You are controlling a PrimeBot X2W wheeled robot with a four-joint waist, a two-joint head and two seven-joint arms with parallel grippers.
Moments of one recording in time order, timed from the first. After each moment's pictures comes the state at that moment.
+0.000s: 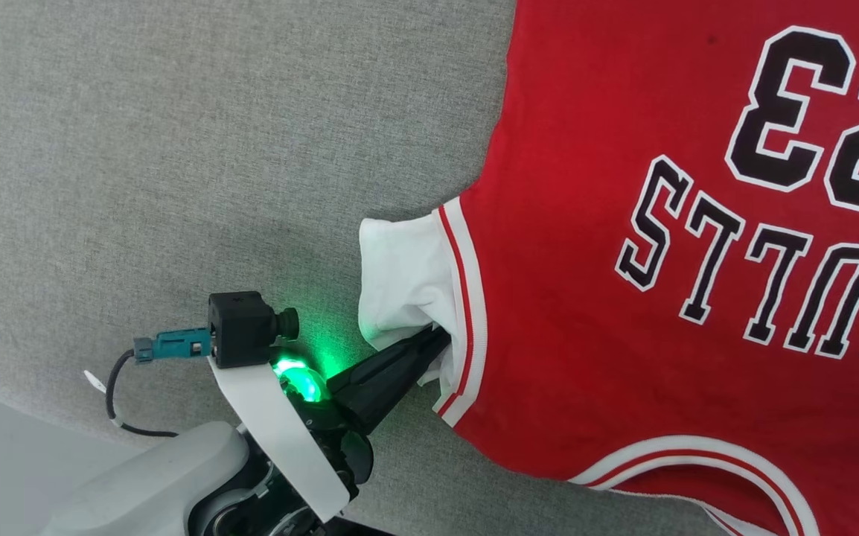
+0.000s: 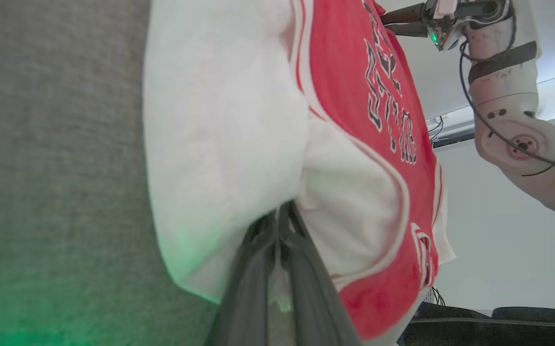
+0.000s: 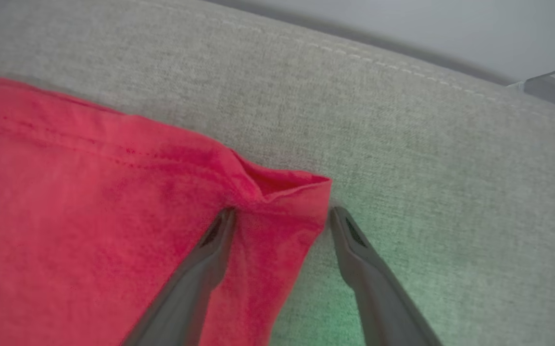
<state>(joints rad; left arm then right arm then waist) -0.65 0.67 -1.15 -0.05 -1.41 -0.14 -0.26 -1.32 -0.66 0.07 0.56 0.37 0.13 1.22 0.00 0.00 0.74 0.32</state>
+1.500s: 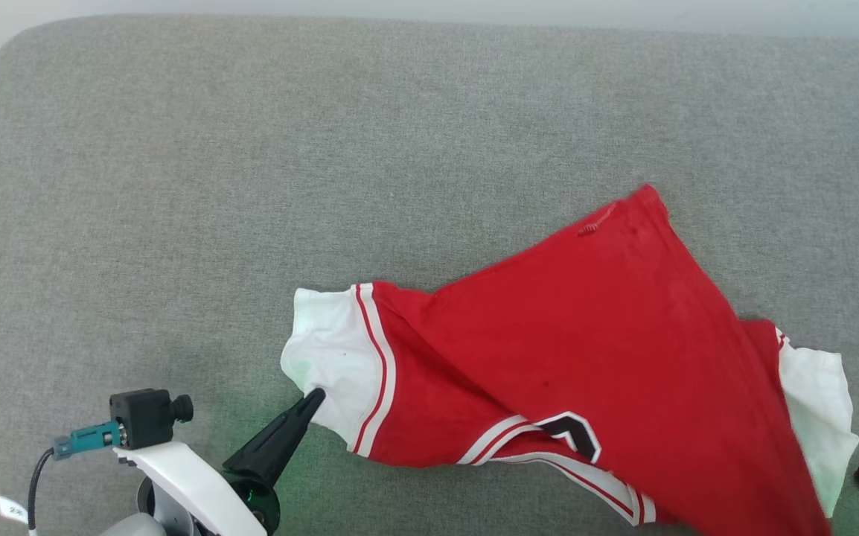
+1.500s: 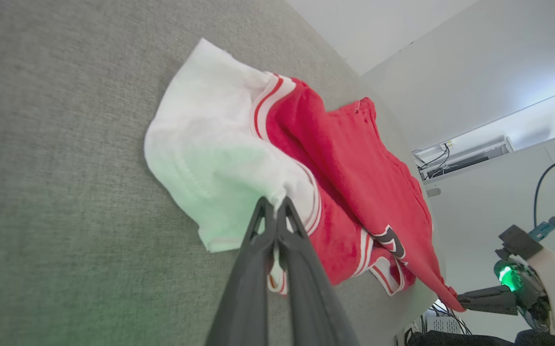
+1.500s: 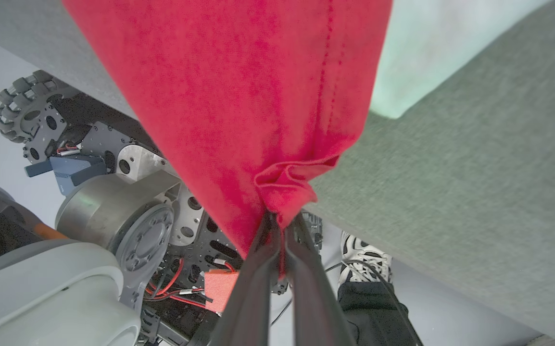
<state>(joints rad) -0.32 0.73 -0.95 0.08 -1.46 -0.13 -0.26 0.30 -0.70 -0.07 -0.39 0.82 0.13 1.21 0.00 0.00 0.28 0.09</state>
